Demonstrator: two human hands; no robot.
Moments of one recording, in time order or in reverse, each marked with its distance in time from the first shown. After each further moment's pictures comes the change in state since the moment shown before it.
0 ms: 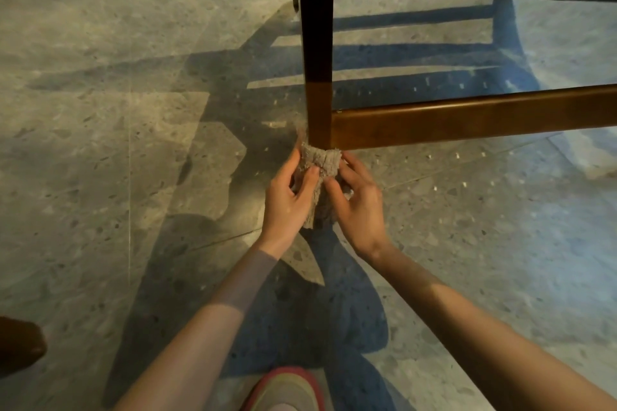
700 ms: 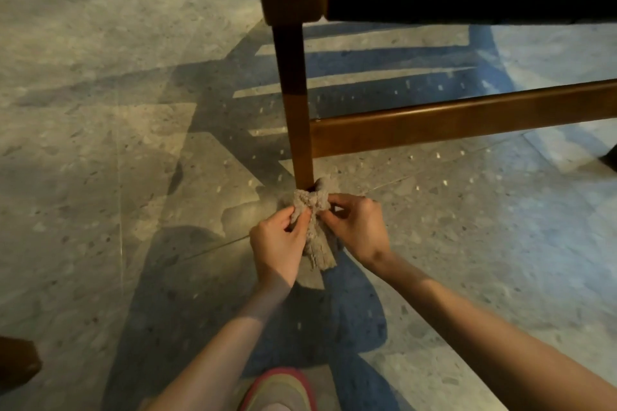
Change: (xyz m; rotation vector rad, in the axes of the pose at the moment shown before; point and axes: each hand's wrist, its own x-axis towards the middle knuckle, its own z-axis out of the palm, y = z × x) left_hand -0.053 0.006 0.015 0.255 0.216 -0.144; right_hand -0.018 0.004 -0.028 -0.116 -0.174 0.214
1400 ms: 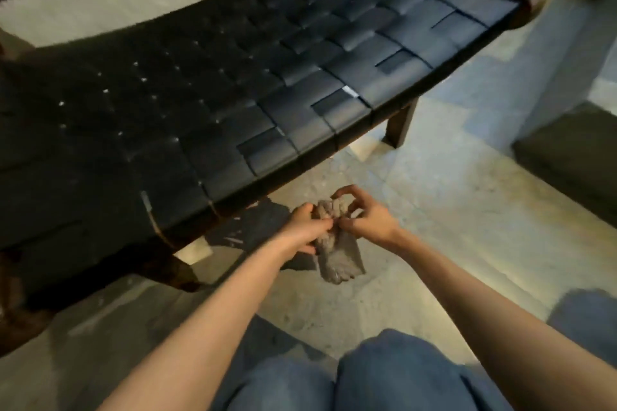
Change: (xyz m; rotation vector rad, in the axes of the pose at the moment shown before) left_hand 0.002 0.255 0.163 0.230 -1.196 -0.533; right_hand -0.053 -0.002 -0.288 0.062 0.058 0.648
